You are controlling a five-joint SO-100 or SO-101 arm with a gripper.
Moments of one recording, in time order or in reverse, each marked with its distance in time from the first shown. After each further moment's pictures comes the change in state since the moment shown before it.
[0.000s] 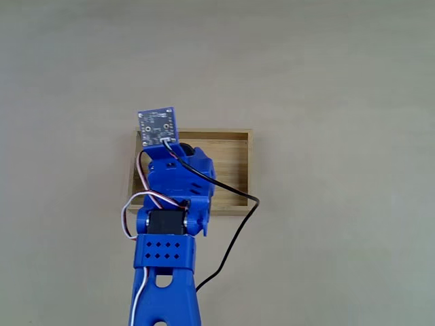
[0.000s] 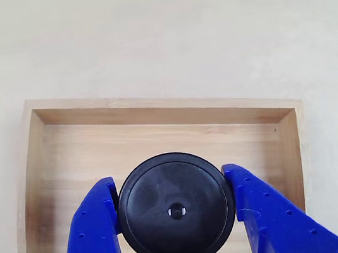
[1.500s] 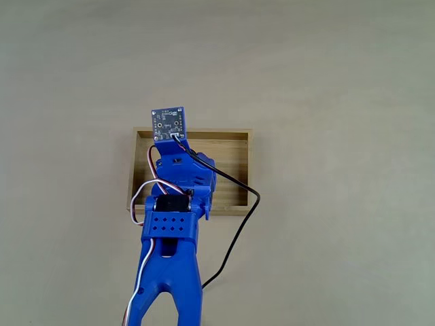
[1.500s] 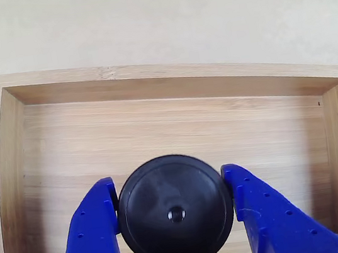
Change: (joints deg) arm -0.4 15.6 0.5 -10.7 -2.8
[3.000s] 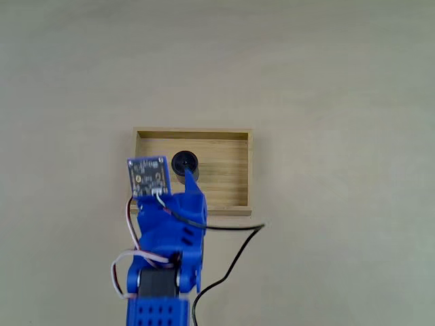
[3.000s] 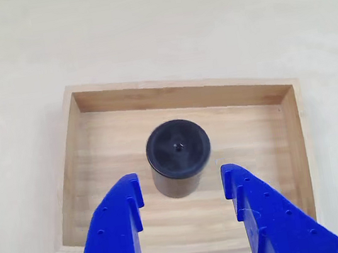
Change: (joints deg) arm -1.6 -40.5 20.0 6.6 0.0
